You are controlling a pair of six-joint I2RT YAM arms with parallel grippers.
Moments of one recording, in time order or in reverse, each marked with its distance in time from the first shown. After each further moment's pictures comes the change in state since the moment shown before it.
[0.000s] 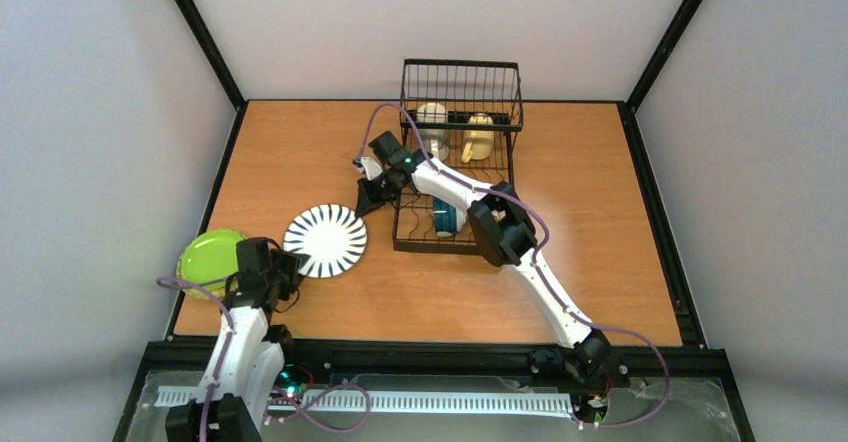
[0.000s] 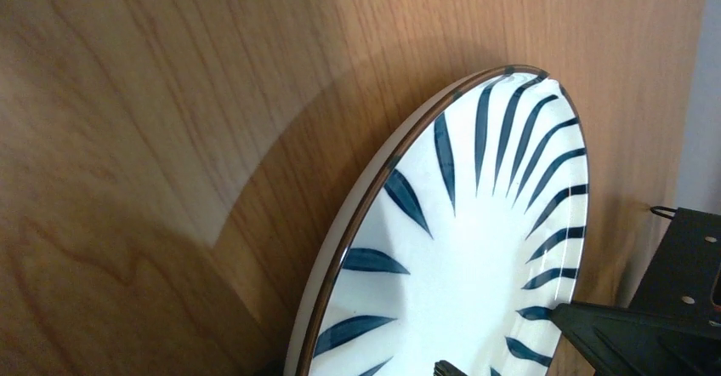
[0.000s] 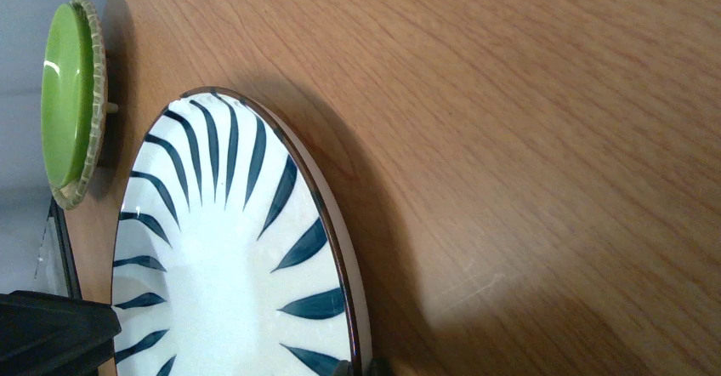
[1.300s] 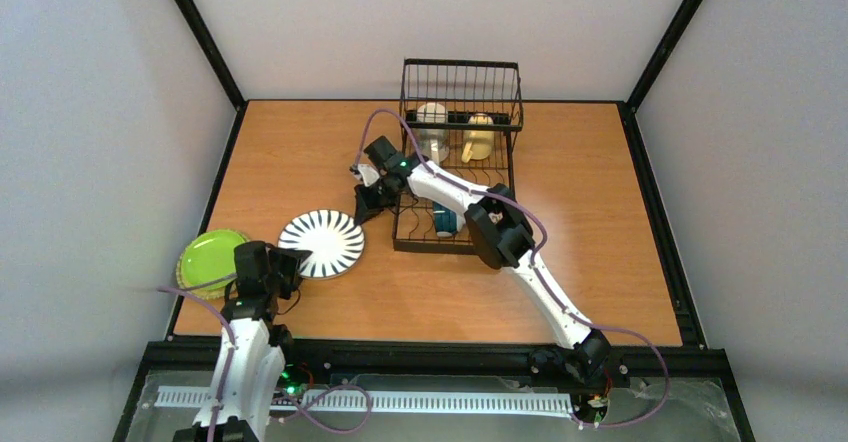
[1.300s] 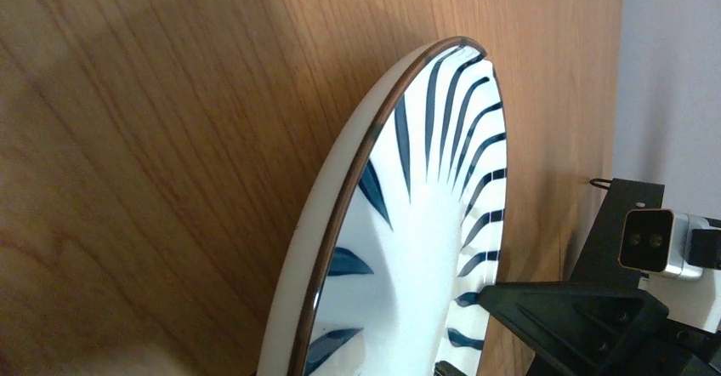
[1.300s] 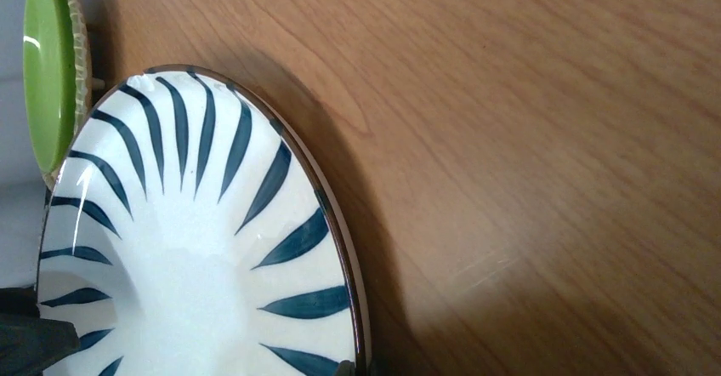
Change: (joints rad) left arm 0.000 -0.139 -0.034 0.017 0.056 -0.002; right arm 0.022 0.000 0.000 -0.048 0.008 0.022
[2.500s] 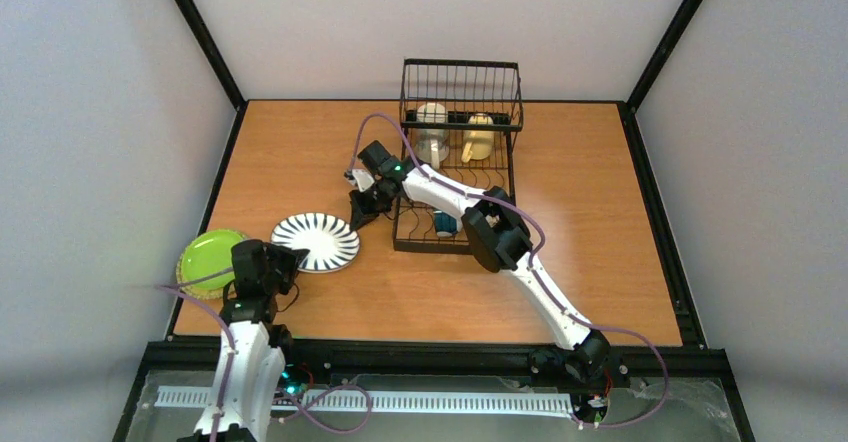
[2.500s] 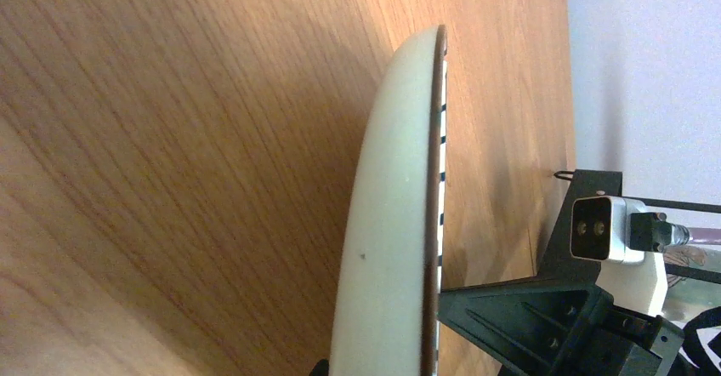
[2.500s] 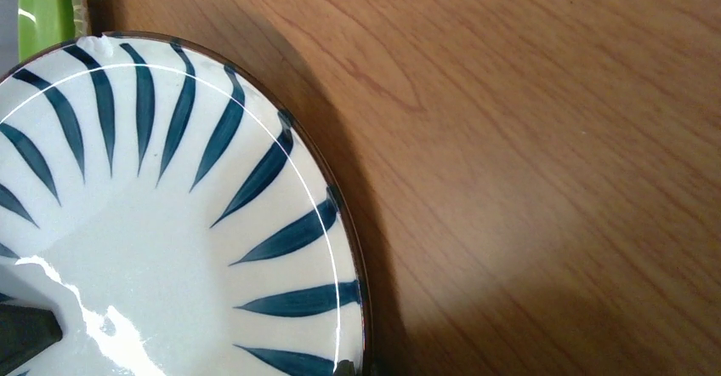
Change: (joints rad) left arm 0.001 -0.027 0.010 0.035 0.005 0.041; right arm 0.033 -0.003 0.000 -0.017 0.010 0.000
